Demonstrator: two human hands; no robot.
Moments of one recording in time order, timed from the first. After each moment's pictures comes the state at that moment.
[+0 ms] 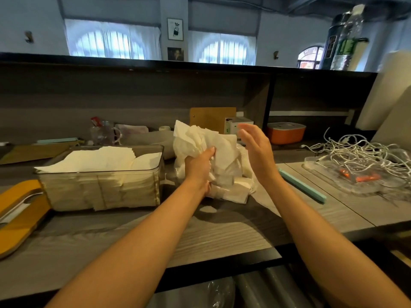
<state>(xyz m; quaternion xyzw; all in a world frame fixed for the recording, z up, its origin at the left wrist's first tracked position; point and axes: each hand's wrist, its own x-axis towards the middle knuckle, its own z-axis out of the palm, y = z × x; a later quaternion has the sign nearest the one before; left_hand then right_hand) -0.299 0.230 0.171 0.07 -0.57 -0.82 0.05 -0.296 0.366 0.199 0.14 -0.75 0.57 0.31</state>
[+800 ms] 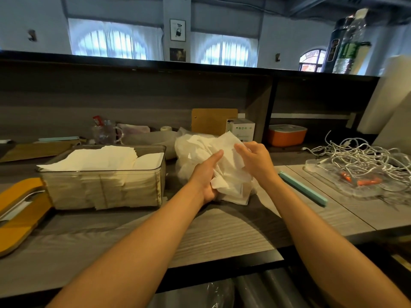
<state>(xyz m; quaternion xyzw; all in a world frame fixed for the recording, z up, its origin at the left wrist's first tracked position) -0.288 0.232 0.168 0.03 -0.48 -0.86 -0.15 -0.298 0.363 0.195 0.07 -0.82 0.52 0.23</state>
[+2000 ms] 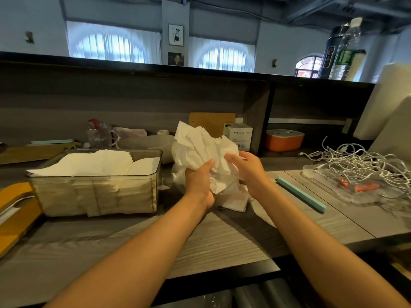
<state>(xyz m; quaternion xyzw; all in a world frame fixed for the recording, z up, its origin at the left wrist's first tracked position) -0.300 0.240 0.151 0.06 -0.44 -0.89 0.03 -0.307 0.354 0.185 -0.05 -0.77 0.63 0.11</state>
